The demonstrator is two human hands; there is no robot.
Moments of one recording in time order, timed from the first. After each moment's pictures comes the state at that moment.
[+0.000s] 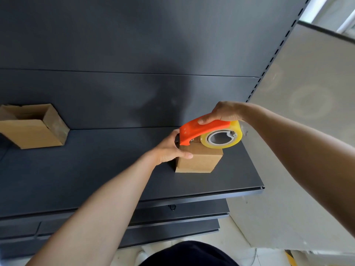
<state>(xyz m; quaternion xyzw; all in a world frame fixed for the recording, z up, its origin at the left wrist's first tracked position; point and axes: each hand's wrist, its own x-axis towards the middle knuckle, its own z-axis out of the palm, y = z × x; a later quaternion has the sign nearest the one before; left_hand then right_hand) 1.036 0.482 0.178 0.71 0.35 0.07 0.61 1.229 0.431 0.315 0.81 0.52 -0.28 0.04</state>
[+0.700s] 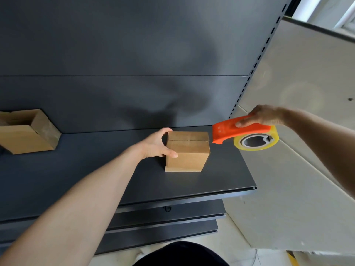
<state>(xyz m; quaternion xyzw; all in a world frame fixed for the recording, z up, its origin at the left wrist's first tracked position) 1.043 0.495 0.193 0.72 0.36 0.02 0.59 1.327 0.352 0.329 0.85 0.45 -0.28 0.02</state>
